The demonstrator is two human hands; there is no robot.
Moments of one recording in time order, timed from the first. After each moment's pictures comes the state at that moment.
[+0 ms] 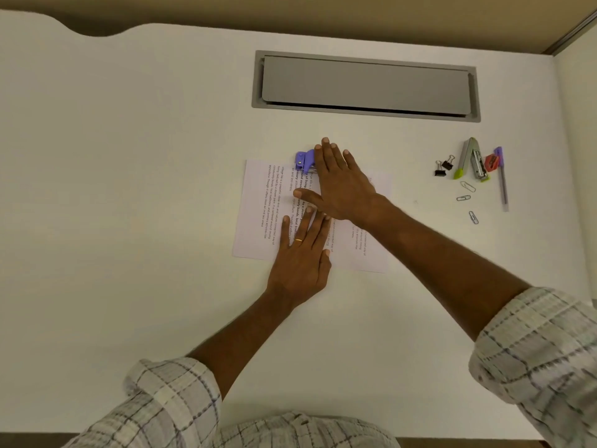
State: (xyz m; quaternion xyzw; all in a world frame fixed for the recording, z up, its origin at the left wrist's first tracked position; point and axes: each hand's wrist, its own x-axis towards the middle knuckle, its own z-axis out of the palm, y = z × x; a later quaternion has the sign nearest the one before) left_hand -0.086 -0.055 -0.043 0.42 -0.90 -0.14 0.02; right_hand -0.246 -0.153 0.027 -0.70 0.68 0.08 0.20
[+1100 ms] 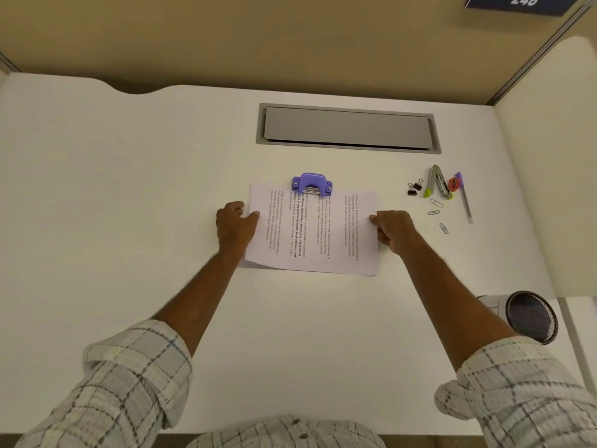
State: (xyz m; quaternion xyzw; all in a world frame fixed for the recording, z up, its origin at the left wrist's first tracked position) left_hand -0.022 -0.152 0.025 0.72 -0.52 -0.40 0.22; right_hand -0.327 -0.066 0.039 -0.09 0.80 -0.36 0.46
